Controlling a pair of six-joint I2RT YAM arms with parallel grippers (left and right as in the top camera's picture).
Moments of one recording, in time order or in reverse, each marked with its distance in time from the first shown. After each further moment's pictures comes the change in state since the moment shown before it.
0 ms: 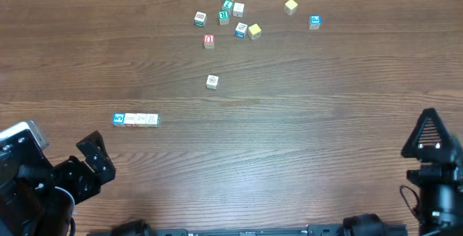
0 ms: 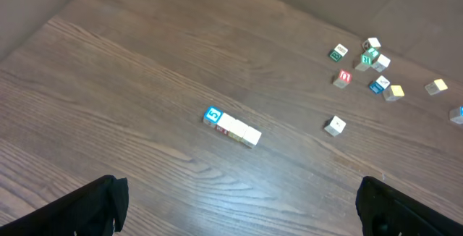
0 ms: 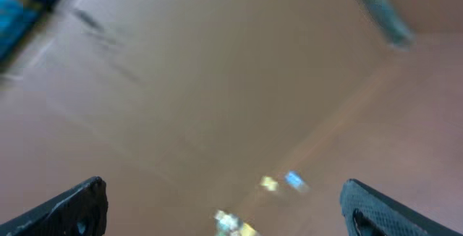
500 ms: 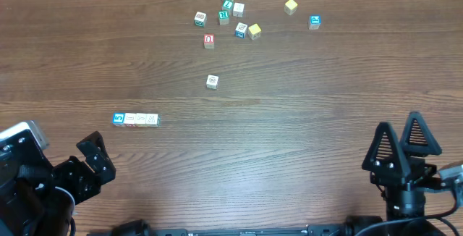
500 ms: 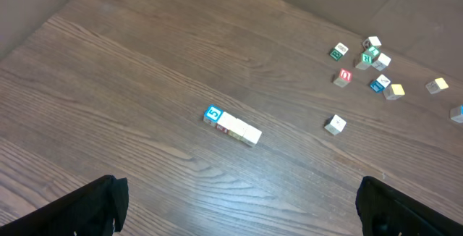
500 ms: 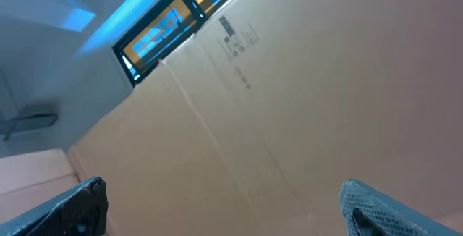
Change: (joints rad) left arm 0.000 0.000 0.000 -0.003 0.000 0.000; right arm -0.132 -0.246 -0.536 0.718 -0.400 -0.094
